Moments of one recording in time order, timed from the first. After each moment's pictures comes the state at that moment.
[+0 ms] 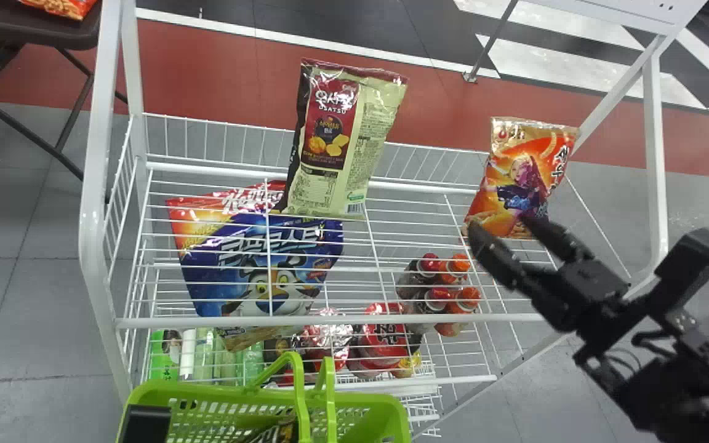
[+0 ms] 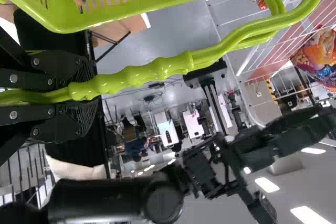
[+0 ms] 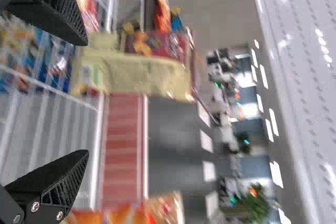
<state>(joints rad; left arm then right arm) 0.60 0.00 -0.23 -2.37 0.43 1.46 -0.79 0.55 -0.20 -0.53 -2.26 -0.46 0.42 0.46</state>
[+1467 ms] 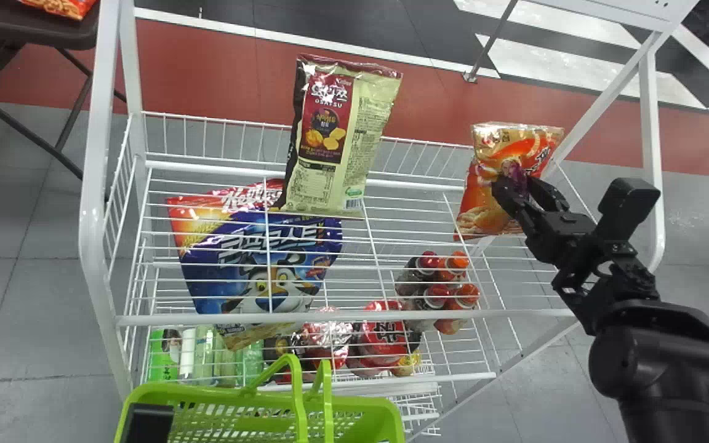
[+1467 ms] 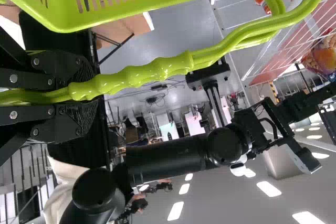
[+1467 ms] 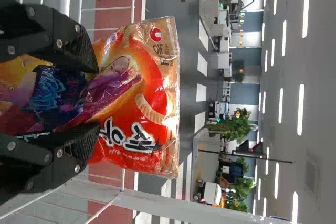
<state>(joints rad) 0.58 0.00 -0.23 -2.35 0.42 1.47 -0.77 0.19 -0.37 -0.40 -1.70 -0.33 0.25 0.31</state>
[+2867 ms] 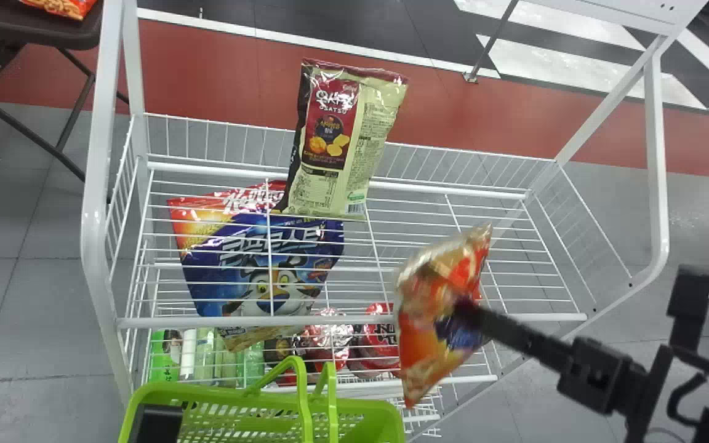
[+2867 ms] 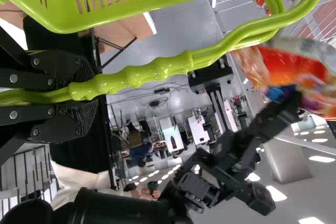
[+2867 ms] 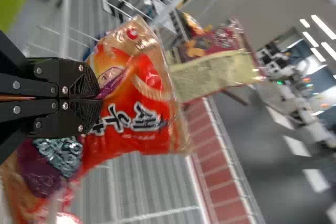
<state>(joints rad) 0.58 0.00 -0.25 -2.35 0.41 1.47 -0.76 0.58 -0.17 -0.81 -2.42 -0.77 1.32 0.70</state>
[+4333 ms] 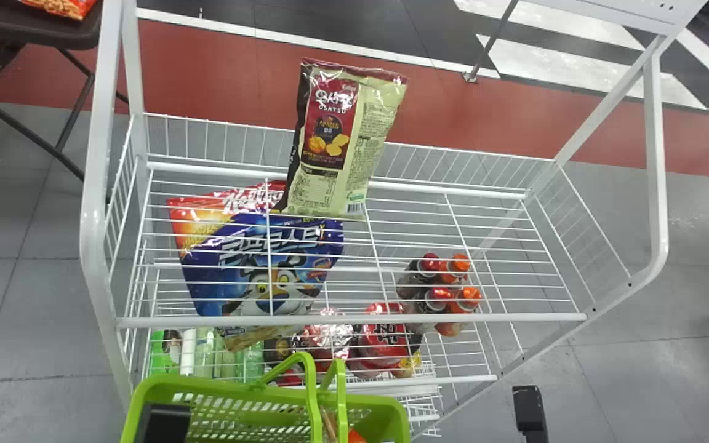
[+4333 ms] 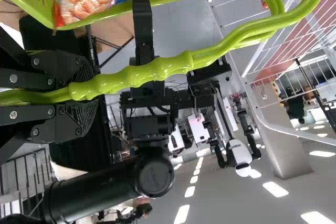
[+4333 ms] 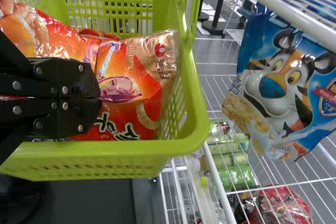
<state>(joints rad) 0.59 0.00 -0.28 -2.38 0.39 1.46 -0.76 0.69 -0.22 -0.45 -2.11 -0.64 1.33 0.67</state>
